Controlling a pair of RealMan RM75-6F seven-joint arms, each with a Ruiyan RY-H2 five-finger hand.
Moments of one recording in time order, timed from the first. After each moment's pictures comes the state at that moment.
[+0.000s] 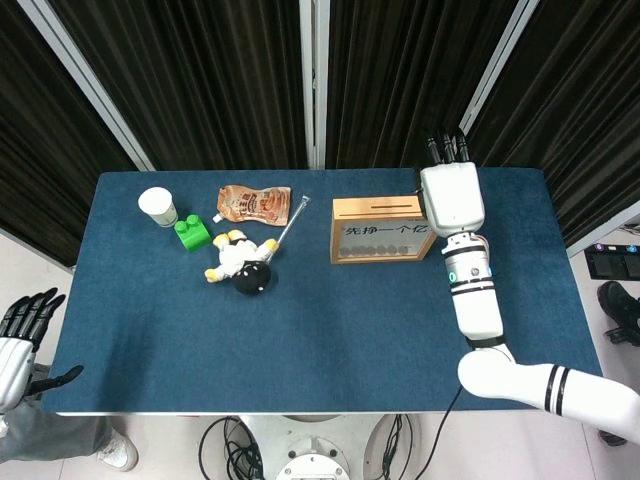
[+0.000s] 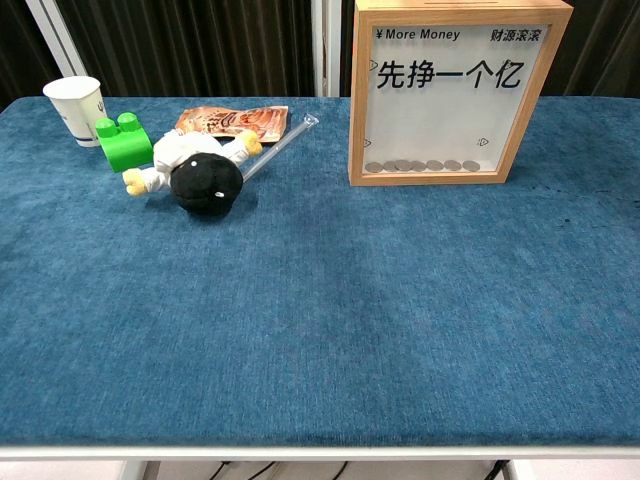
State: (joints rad) left arm -0.06 -1.11 0.02 -1.43 1.65 1.60 -0.28; right arm 0.85 -1.35 0.54 -1.73 -0.74 1.21 -0.98
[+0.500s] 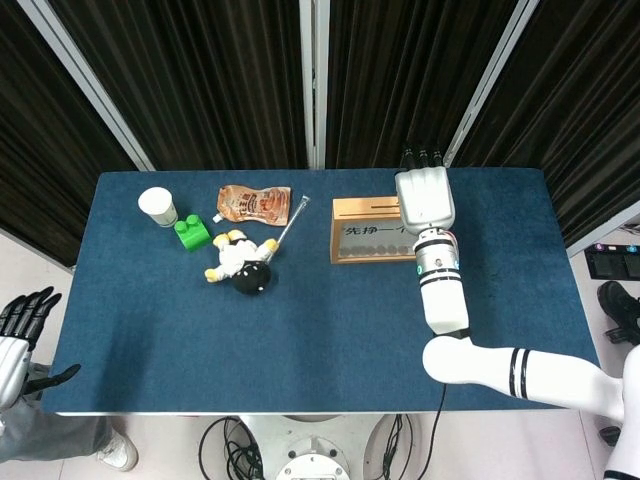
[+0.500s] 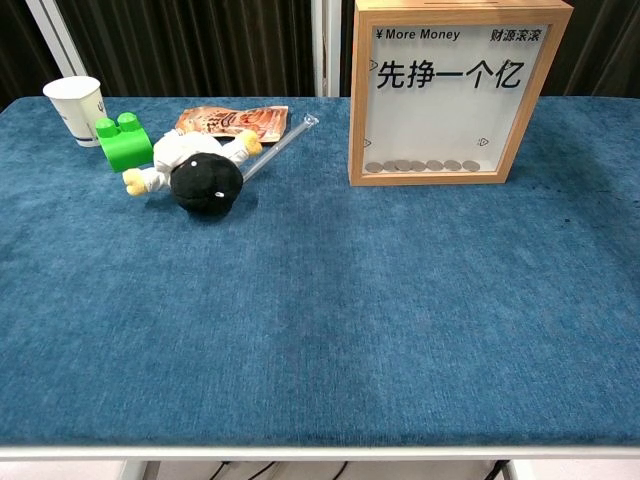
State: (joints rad) left arm -0.06 -1.11 0.01 -1.42 1.64 1.60 -0.31; right arm 1.06 -1.39 0.48 -1.71 -0.38 1.28 -1.20
